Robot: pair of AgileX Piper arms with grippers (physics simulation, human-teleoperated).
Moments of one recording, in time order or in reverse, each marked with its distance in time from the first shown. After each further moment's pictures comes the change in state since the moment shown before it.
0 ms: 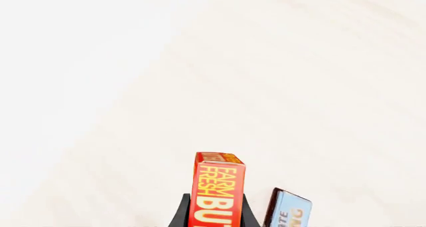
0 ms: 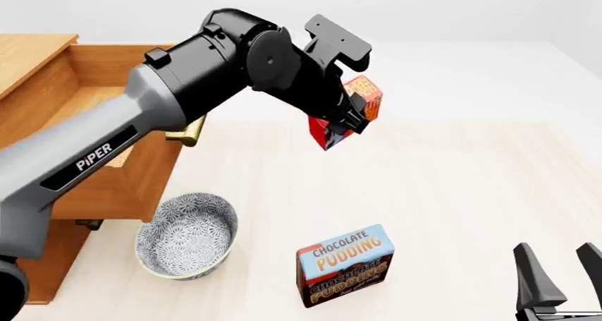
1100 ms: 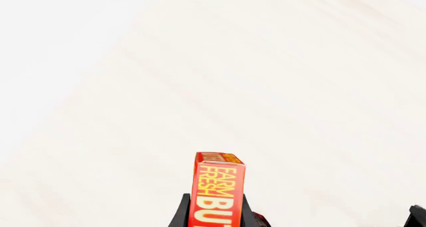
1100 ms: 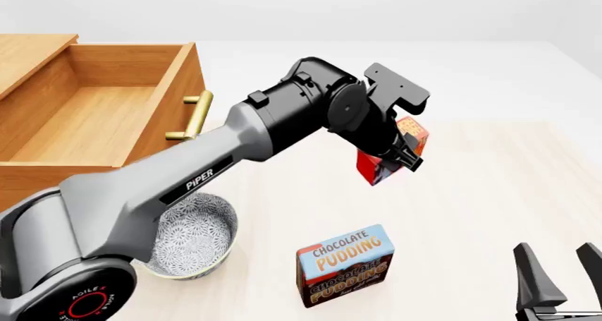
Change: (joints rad) left arm -0.117 0.219 -0.141 -0.007 -0.105; right arm 0.000 0.000 0.000 0.000 0.000
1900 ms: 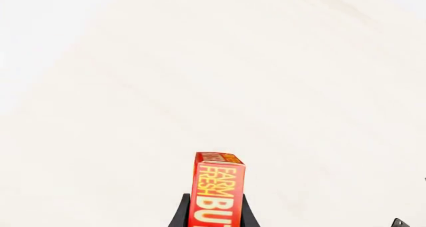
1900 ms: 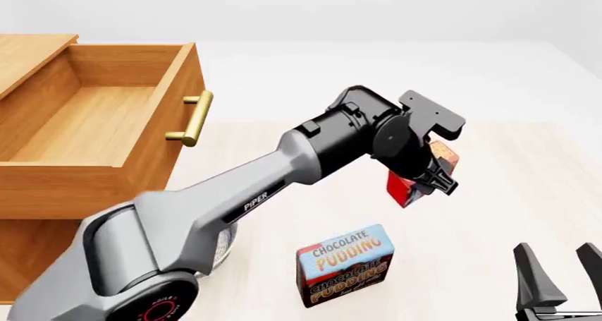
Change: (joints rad) left arm -0.075 0.170 -0.172 0.028 -0.072; right arm 0.000 0.000 0.000 0.000 0.000
